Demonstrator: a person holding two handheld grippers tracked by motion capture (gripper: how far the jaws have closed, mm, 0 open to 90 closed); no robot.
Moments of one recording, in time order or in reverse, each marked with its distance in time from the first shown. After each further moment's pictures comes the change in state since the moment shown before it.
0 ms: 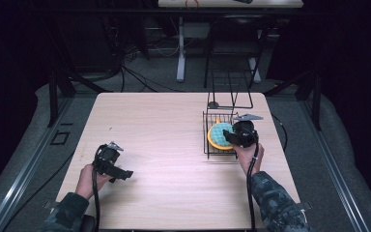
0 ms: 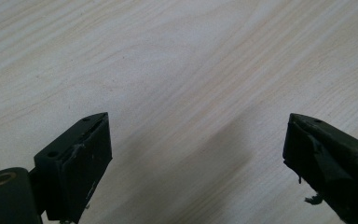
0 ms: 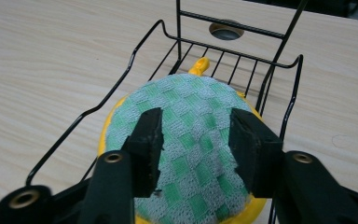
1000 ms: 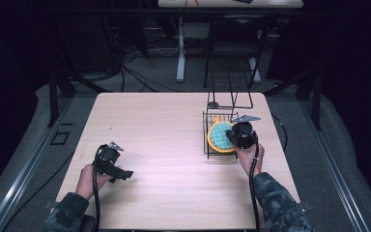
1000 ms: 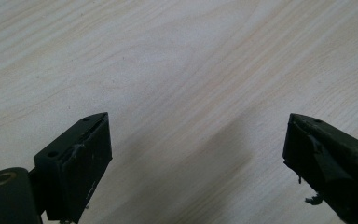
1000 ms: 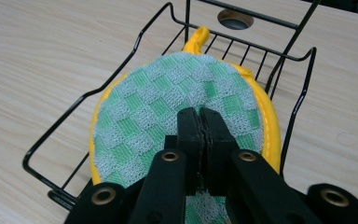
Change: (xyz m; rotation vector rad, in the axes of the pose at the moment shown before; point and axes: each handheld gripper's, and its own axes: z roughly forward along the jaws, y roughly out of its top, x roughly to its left) left arm 0.000 0.000 0.000 -0.003 0.001 -0.001; right arm 0.002 -0.005 0.004 0.040 0.003 -0.061
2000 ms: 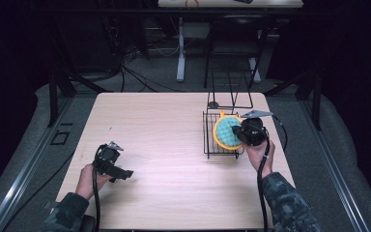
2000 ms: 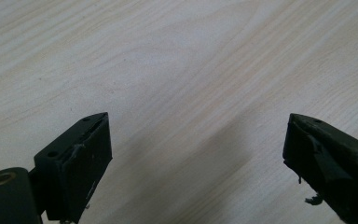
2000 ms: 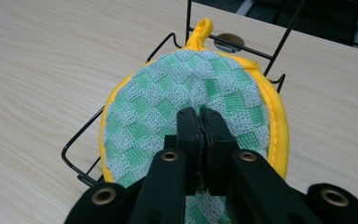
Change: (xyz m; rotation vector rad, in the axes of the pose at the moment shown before) left arm 0.000 0.000 -0.001 -0.005 0.006 0.002; right arm -0.010 0.017 -0.043 -0.036 0.037 -0.025
